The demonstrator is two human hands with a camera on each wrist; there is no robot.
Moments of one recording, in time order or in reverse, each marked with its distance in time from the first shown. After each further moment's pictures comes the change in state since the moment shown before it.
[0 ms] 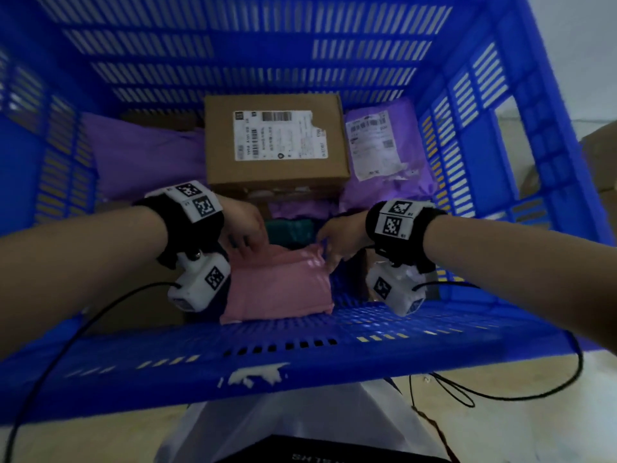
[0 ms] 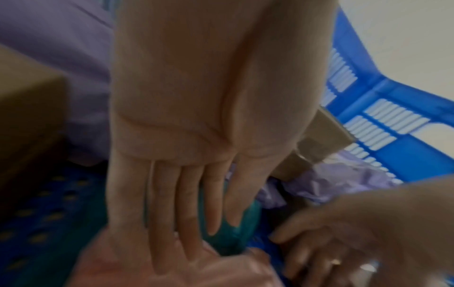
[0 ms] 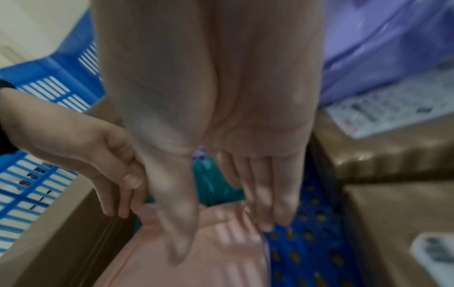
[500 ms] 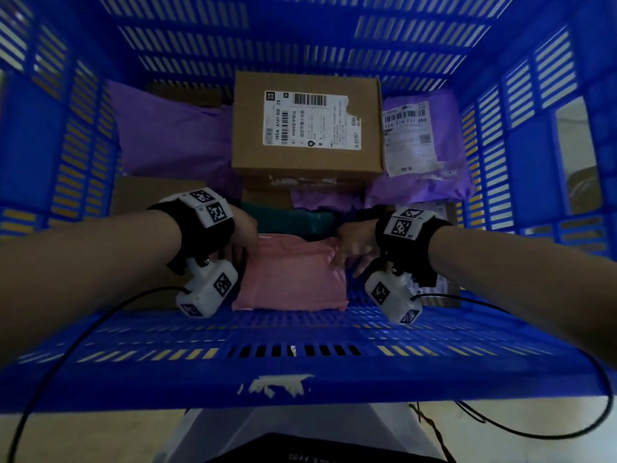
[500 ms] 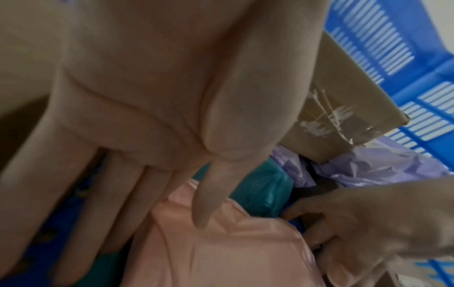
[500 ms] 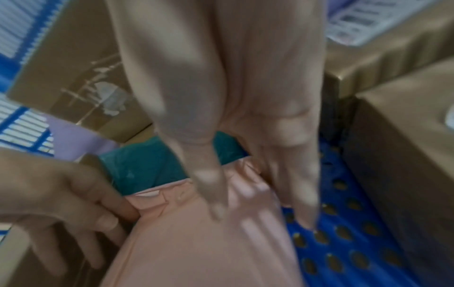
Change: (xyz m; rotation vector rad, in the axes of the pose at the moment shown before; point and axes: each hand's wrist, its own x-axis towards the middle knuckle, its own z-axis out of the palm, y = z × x) left_hand 0.016 -0.040 0.008 0.060 -0.111 -0.318; right_hand 0.030 -0.002 0.016 0.318 -0.089 0.182
